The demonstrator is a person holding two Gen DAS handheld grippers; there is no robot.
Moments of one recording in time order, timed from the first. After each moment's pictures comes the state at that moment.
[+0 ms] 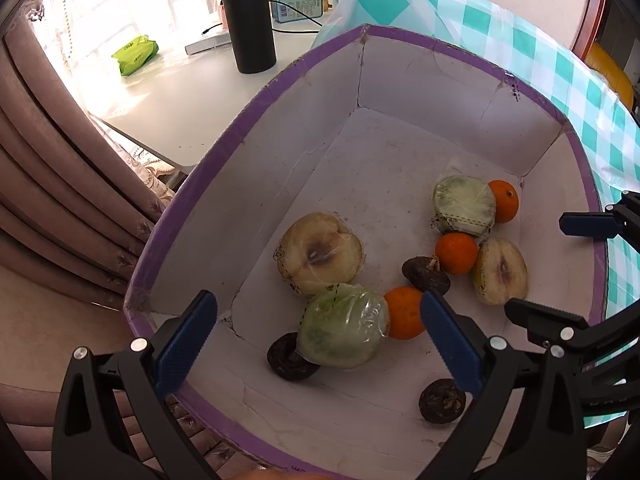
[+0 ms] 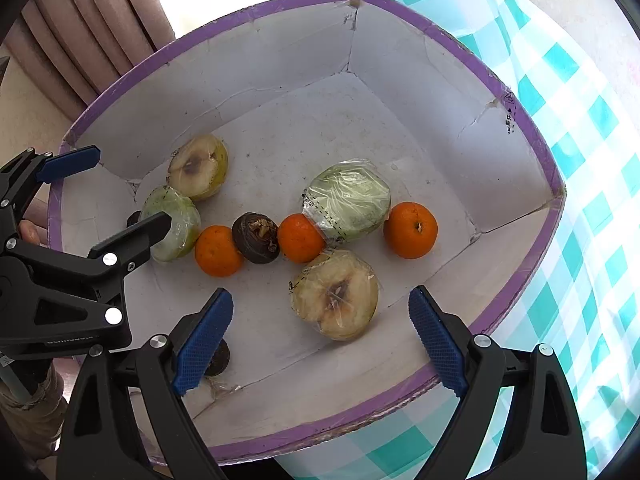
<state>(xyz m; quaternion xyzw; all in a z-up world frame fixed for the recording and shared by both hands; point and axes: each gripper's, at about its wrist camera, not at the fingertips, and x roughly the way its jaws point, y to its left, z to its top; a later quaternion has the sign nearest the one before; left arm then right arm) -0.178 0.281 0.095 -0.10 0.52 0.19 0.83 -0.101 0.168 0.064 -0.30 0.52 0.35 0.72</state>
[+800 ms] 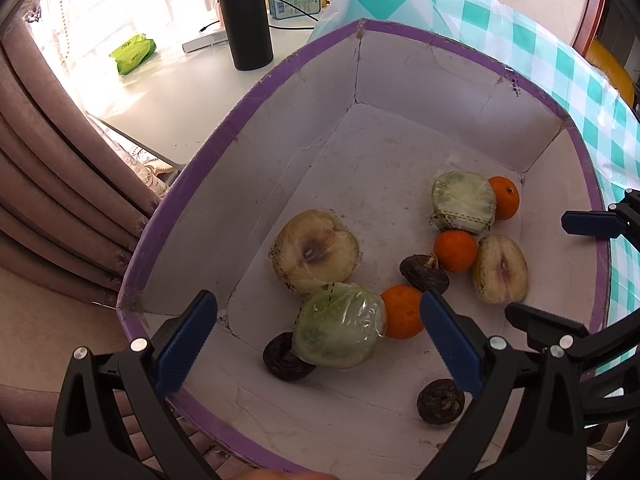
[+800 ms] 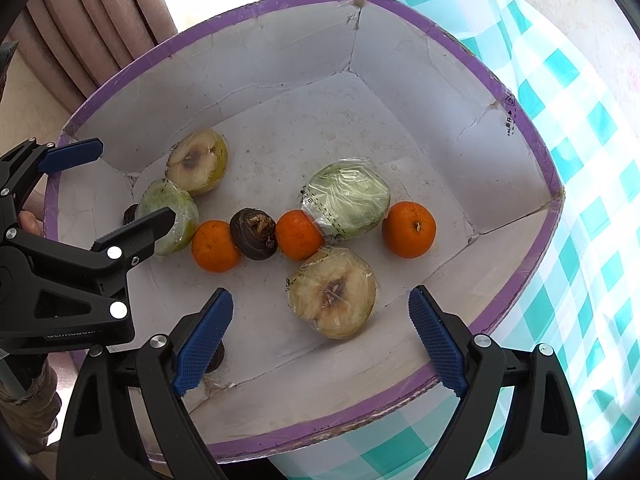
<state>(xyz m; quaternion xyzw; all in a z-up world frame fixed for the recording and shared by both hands) -0.175 0.280 0.092 -0.10 0.53 0.19 0.82 -0.103 0.168 0.062 -0.31 0.51 0.35 0.72</state>
